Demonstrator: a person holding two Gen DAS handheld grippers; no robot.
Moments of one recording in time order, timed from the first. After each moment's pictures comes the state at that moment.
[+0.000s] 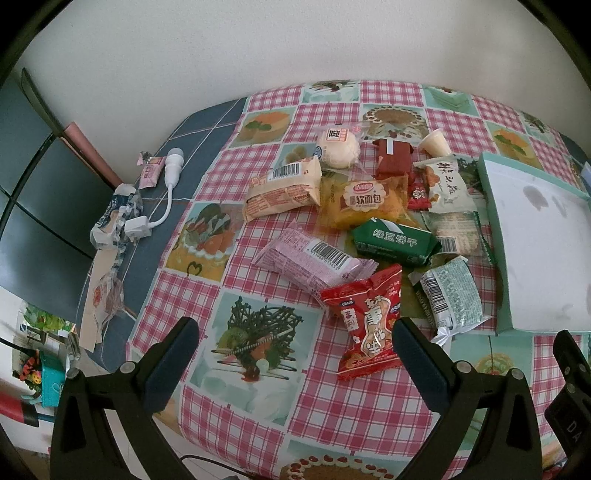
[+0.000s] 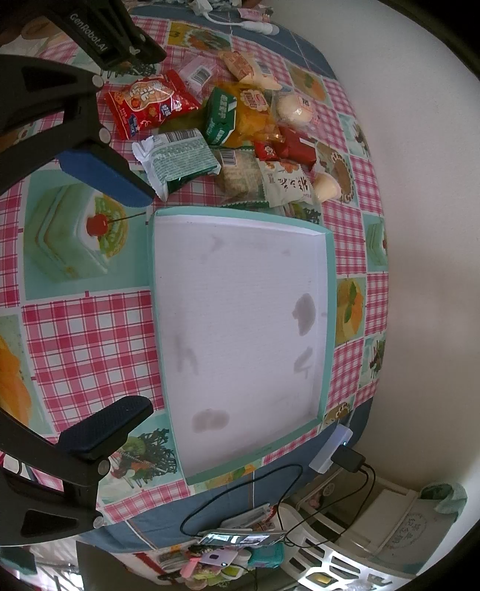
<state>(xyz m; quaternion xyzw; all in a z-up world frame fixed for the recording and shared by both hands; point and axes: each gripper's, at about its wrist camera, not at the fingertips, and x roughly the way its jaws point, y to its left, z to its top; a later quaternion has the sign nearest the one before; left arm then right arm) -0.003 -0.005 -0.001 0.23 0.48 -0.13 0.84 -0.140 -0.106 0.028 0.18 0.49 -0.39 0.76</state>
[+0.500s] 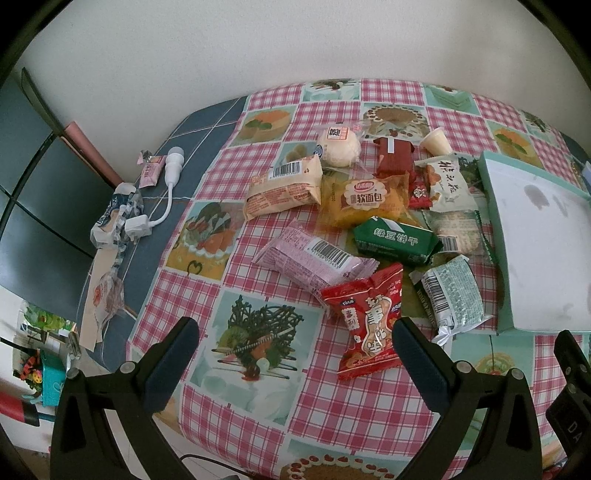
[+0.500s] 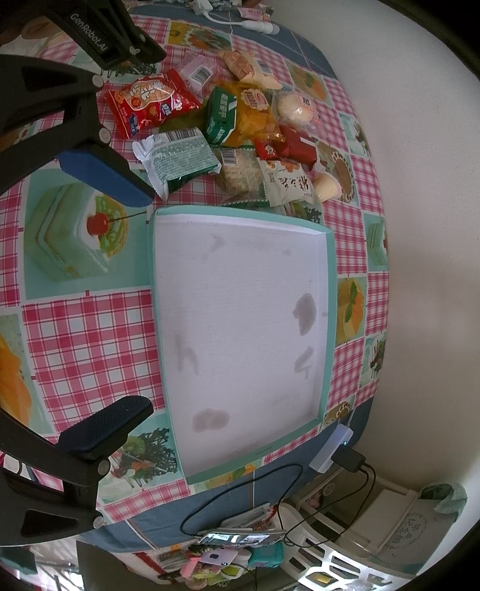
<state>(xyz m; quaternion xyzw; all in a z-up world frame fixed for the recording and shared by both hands) -0.006 -0.003 0.000 0.23 0.48 -0.13 0.84 -0.139 -0.106 0.028 0.18 0.49 -0.39 0.76</state>
